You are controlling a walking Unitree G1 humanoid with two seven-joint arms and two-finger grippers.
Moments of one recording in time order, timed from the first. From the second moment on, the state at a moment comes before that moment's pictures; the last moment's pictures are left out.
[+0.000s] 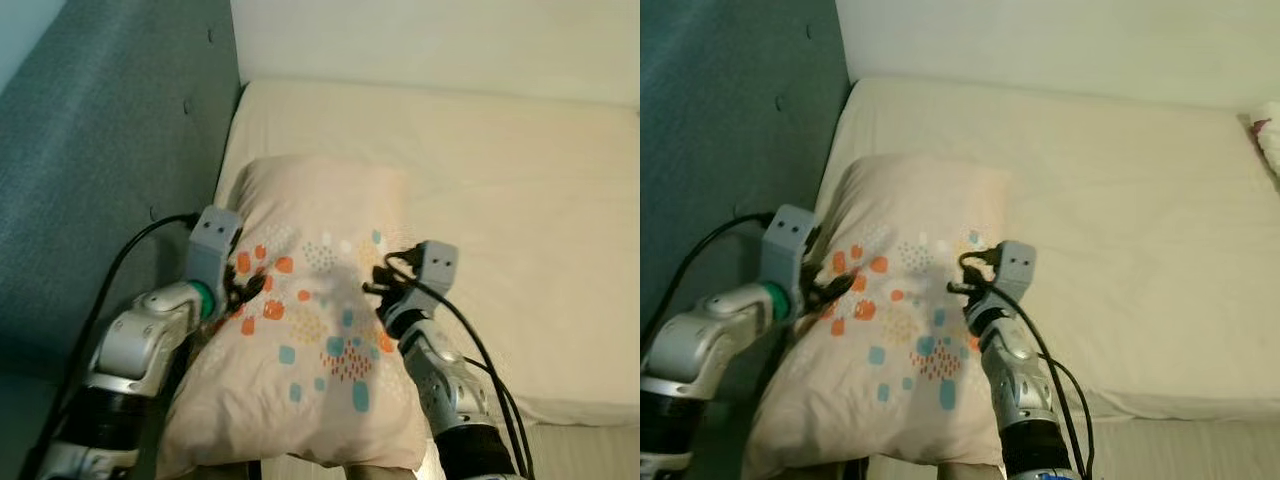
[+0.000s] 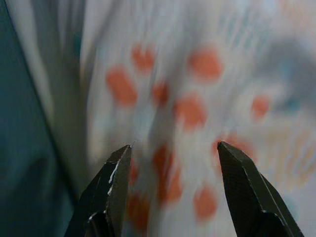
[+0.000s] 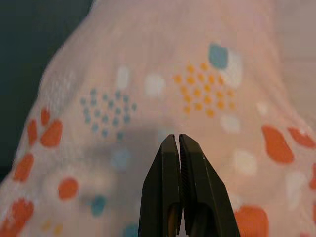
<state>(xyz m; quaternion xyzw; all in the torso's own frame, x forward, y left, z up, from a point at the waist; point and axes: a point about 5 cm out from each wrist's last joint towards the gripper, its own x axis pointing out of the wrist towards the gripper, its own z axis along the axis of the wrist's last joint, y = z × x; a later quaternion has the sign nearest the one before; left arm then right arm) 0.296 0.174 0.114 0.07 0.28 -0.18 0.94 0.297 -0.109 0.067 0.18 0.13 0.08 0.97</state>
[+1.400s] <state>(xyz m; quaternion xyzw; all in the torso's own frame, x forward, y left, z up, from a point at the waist) 0.278 0.201 0.052 0.00 0.40 -0.04 0.91 0.238 -0.132 0.029 -0.01 0.21 0.05 0.98</state>
